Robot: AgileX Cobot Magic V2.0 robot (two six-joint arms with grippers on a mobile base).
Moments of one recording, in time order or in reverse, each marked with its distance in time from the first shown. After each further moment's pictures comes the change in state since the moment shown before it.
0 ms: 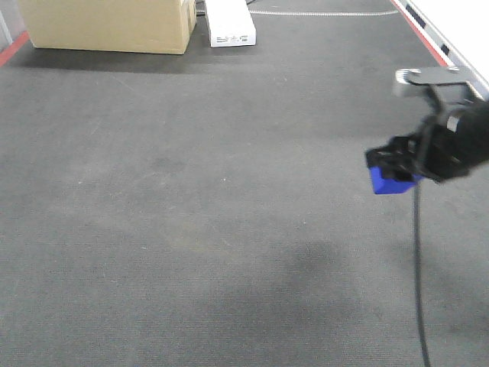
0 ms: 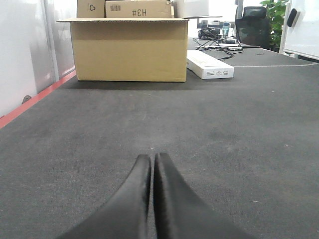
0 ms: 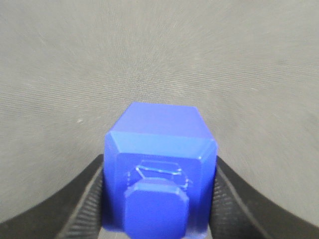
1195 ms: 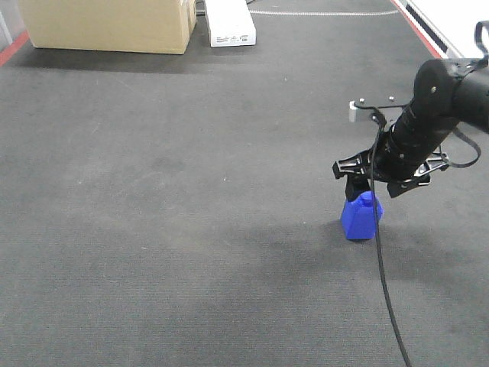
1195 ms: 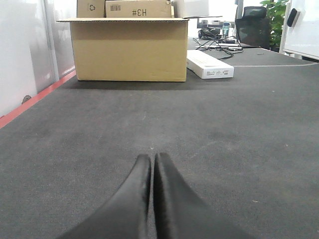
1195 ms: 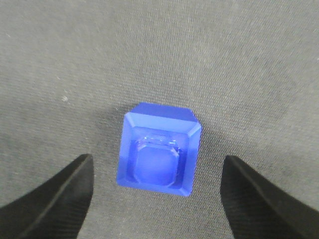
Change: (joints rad) left arm 0.000 0.000 0.000 0.000 0.000 0.000; right arm 0.000 0.450 -0.363 0.048 0.291 -0.049
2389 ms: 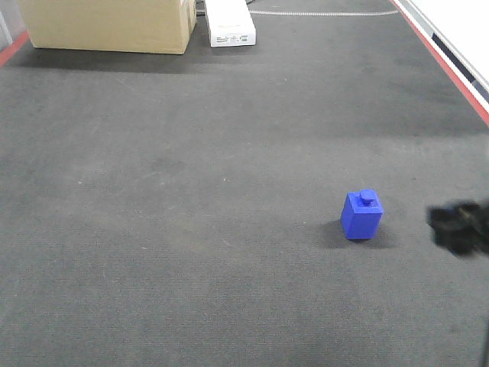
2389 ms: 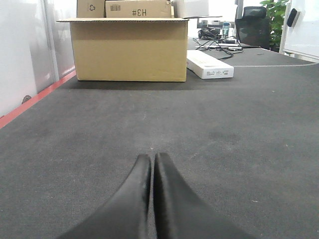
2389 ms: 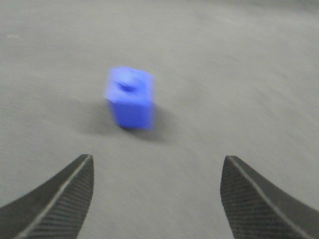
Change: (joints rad) left arm 0.000 0.000 0.000 0.000 0.000 0.000; right arm -0.066 -0.894 0.773 0.083 -0.502 -0.132
